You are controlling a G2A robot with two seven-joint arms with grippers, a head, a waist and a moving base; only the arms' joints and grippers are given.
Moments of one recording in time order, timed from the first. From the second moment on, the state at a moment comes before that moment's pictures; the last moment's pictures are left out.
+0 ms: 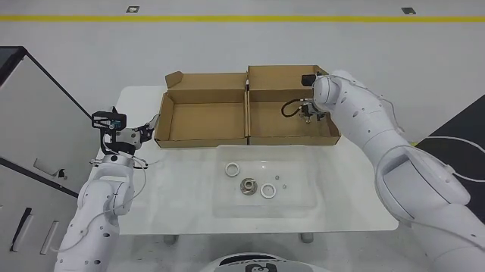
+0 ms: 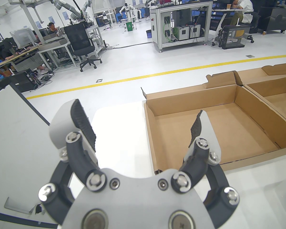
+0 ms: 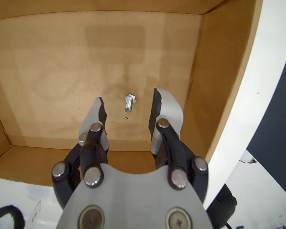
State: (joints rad) left arm 1.73 -1.15 -1.60 -1.80 1.33 0.00 0.00; right arm -0.52 -1.33 0.64 -0.60 -0.64 0.25 1.08
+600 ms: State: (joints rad) left arm 1.73 -1.15 -1.60 -1.80 1.33 0.00 0.00; right arm -0.62 -1.21 0.79 -1.10 -0.84 0.17 1.17
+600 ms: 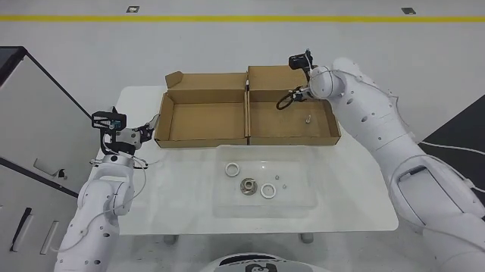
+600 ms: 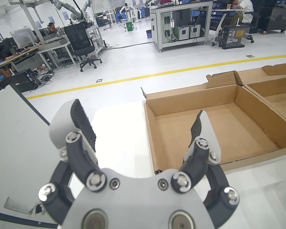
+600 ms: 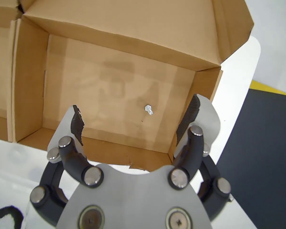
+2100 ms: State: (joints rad) left arm 1.73 -1.15 -1.60 -1.80 1.33 0.00 0.00; right arm -0.98 -1.04 0.96 -1.82 -0.63 -0.37 1.45
